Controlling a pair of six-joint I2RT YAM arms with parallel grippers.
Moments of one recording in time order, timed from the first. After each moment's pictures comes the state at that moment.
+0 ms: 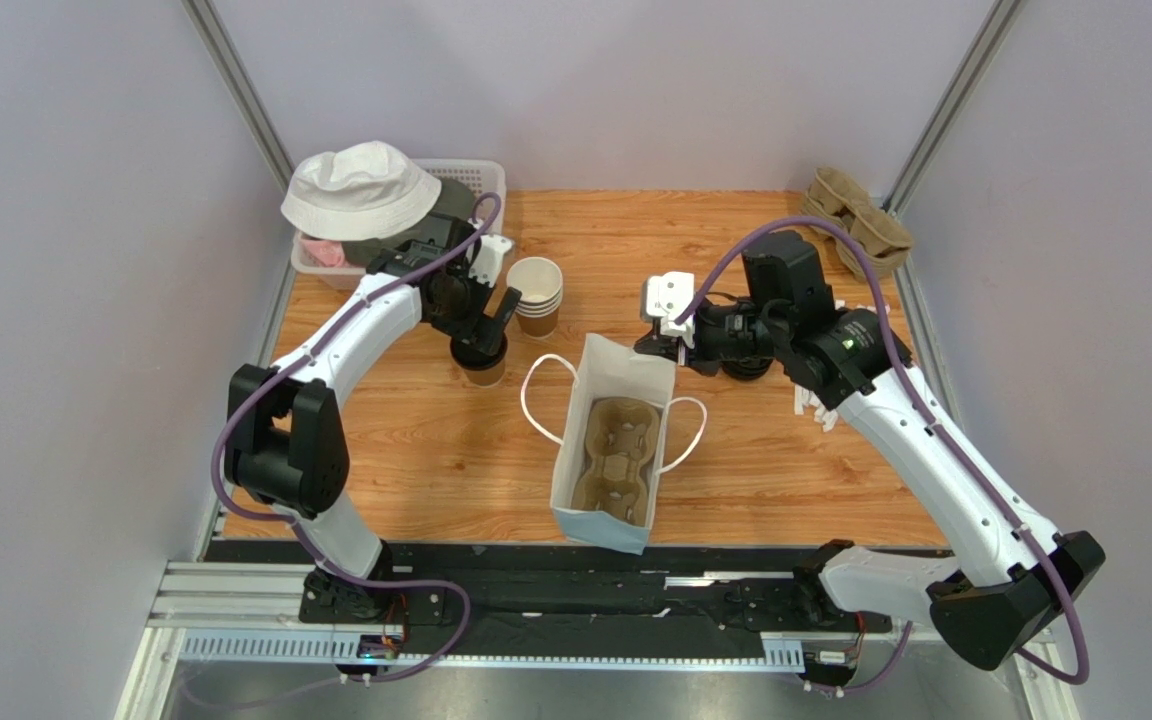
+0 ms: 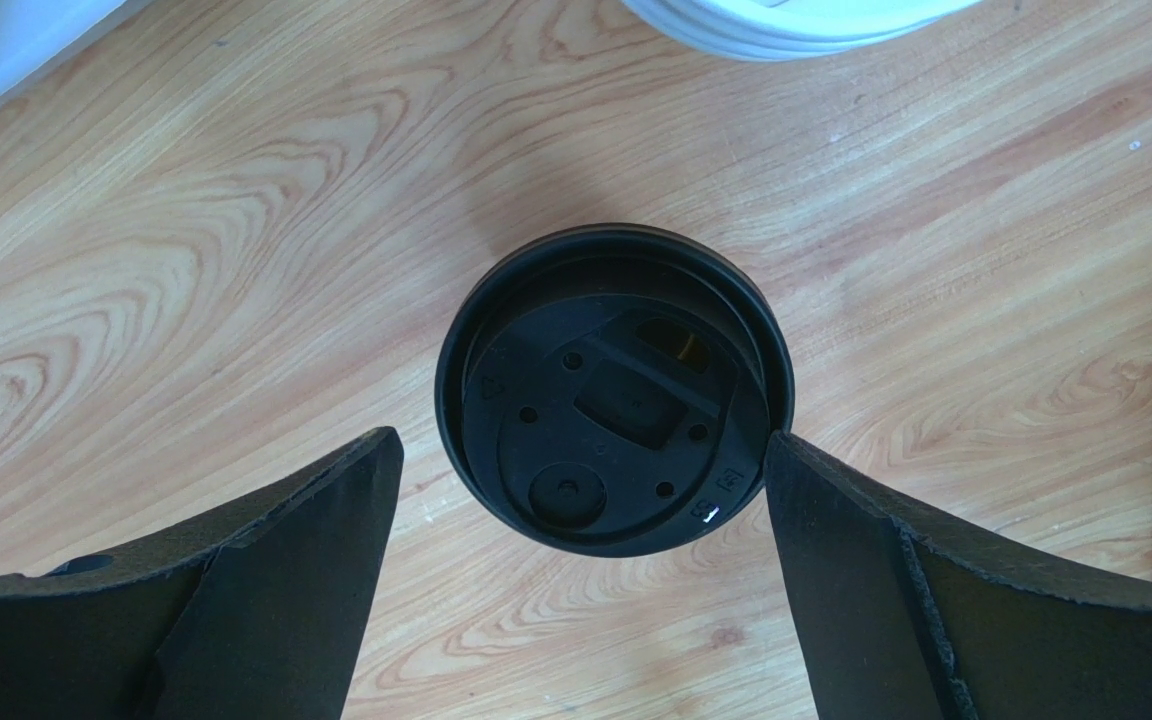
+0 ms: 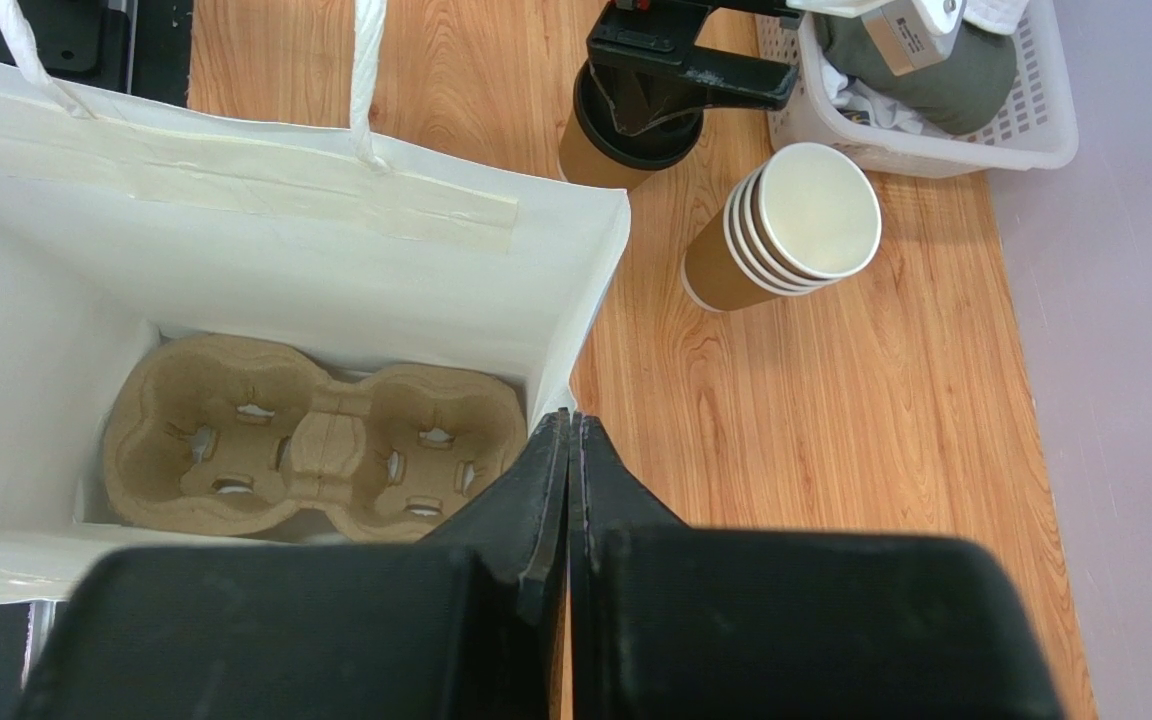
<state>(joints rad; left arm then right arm) -0.31 1.67 1.37 -0.74 0.08 0.18 0.56 1.19 1.34 -0.72 -0.68 -0.76</state>
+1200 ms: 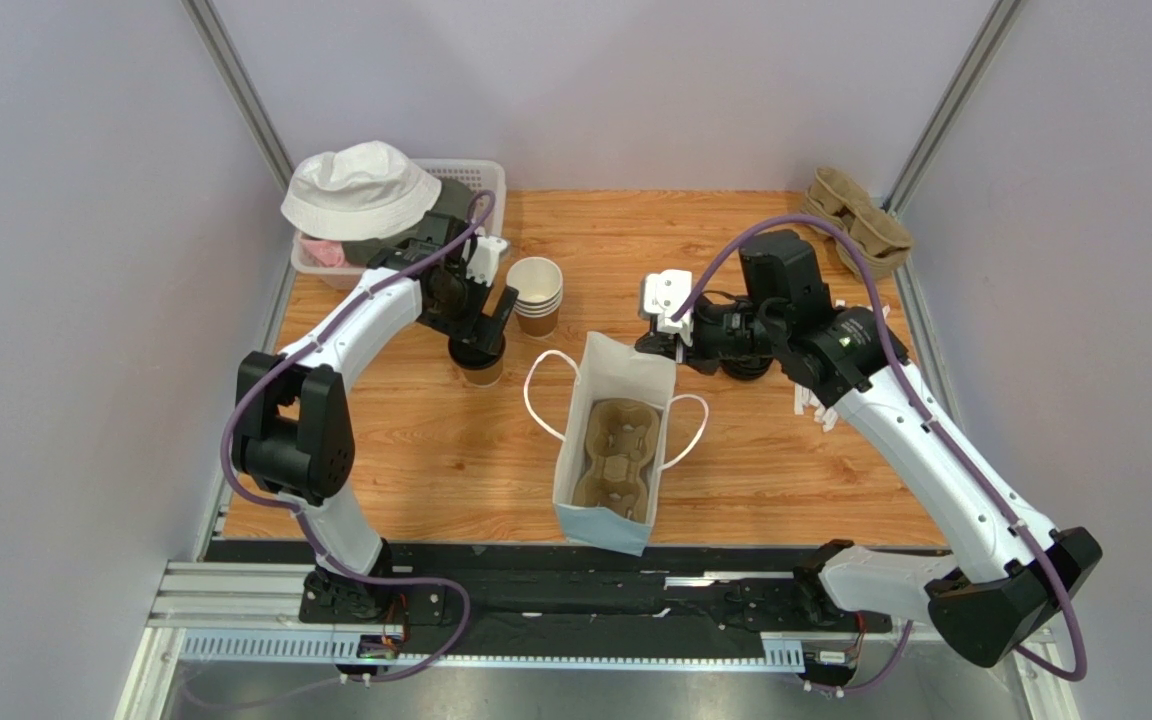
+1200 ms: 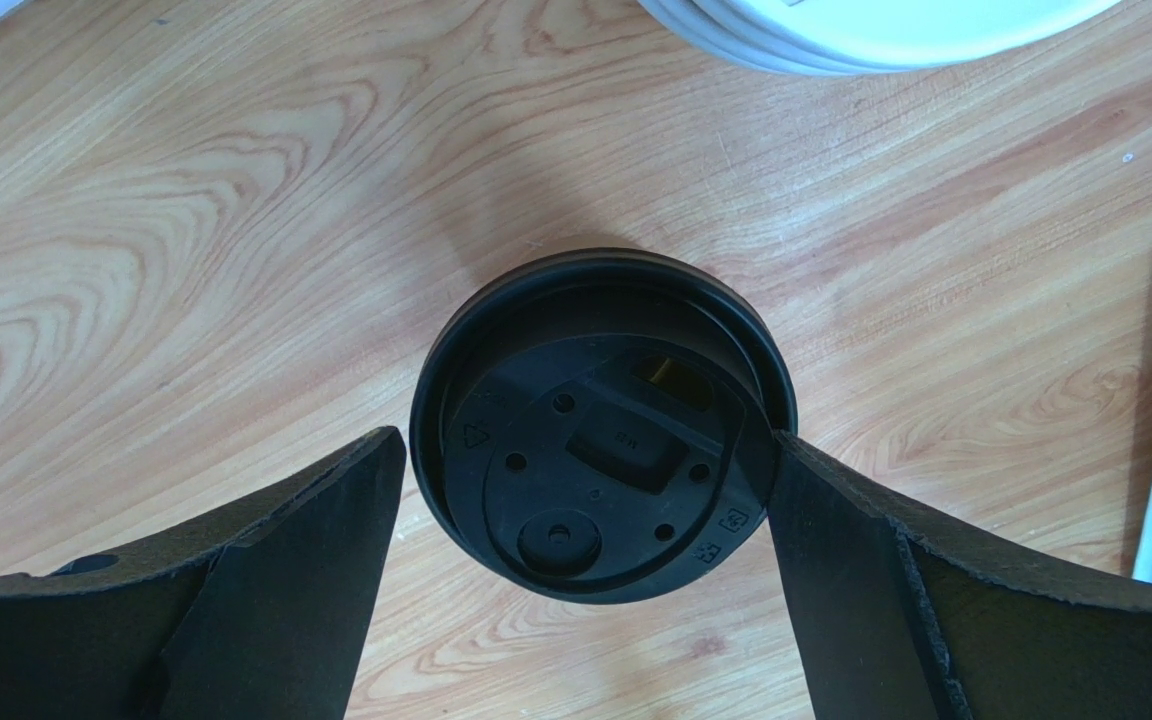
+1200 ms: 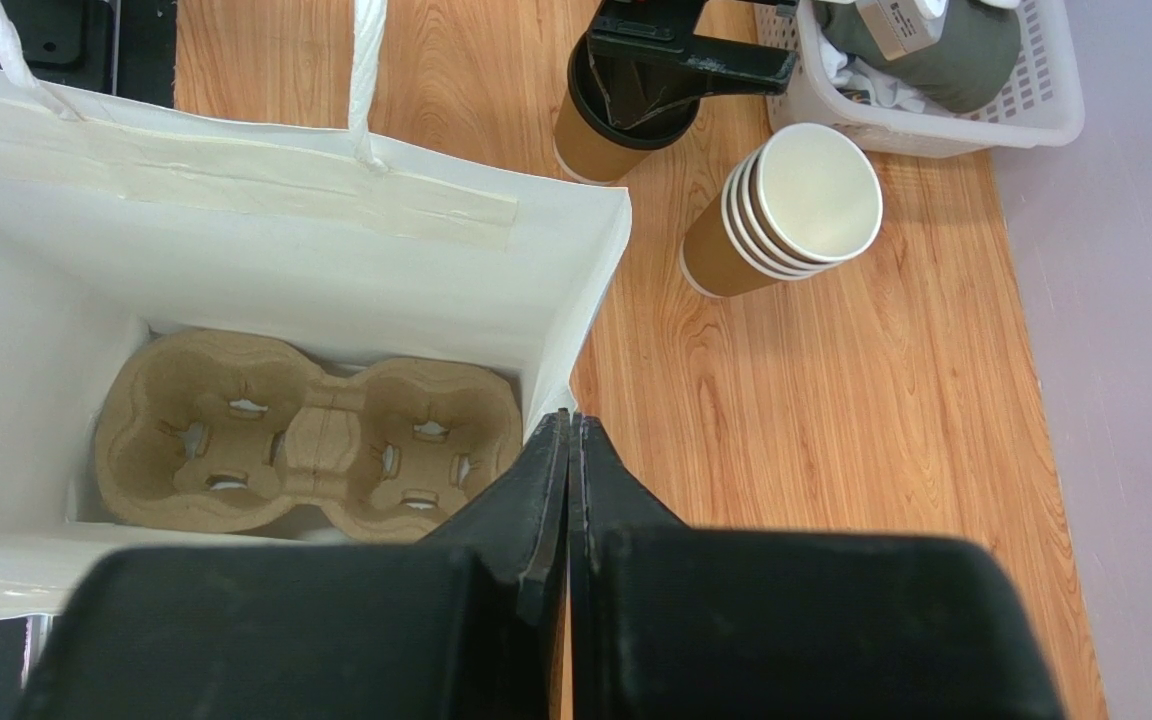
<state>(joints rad) -0.28 1.73 1.38 -0.74 0.12 0.16 0.56 1.20 1.34 -0.72 -0.66 -0.75</state>
